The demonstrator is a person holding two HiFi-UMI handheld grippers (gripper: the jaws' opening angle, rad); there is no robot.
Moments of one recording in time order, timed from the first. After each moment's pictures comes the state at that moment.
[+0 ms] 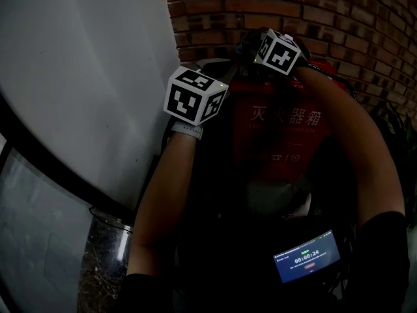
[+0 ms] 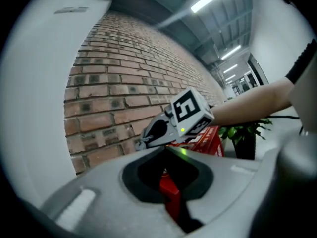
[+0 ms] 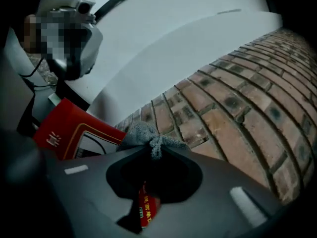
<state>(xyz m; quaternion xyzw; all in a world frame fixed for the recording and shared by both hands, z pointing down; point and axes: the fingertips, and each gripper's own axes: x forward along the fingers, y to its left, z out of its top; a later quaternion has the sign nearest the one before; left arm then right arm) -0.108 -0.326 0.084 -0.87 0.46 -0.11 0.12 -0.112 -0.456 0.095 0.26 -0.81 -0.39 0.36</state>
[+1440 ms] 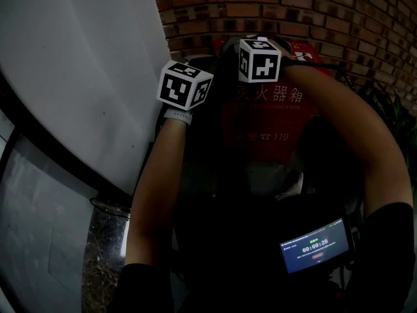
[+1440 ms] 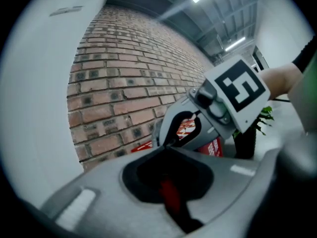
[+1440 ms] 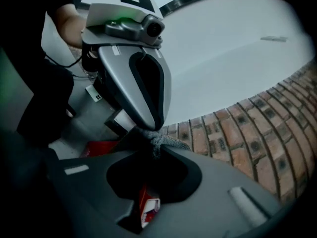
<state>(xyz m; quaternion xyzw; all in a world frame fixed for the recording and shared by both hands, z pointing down) -0.104 -0.307 0.110 -0.86 0.48 -0.15 0.10 -0.119 -0.331 0.137 0.11 -0.76 -0.48 0.42</state>
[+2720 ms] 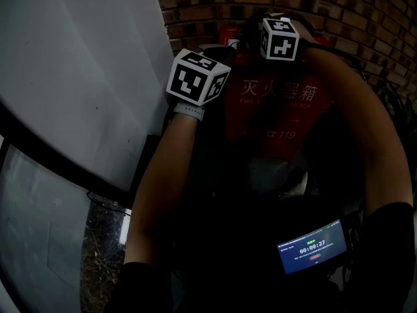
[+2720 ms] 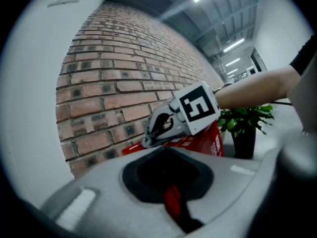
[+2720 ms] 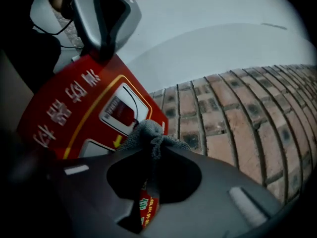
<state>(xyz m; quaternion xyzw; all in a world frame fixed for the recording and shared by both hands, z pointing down) -0.082 -0.337 0.128 -0.87 0.46 -0.16 0.09 -0.070 -0.449 0.140 0.19 -0.70 -0.49 0.47</state>
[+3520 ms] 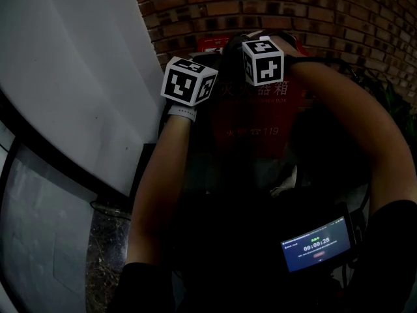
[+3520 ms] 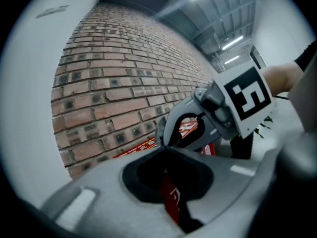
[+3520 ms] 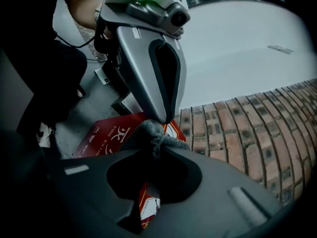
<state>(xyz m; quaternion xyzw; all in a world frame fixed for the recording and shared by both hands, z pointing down) -0.040 -0.304 0.109 -0.86 0.47 -0.17 0.10 -0.044 -0.330 0.144 0.12 -0.71 -0.51 0.46</state>
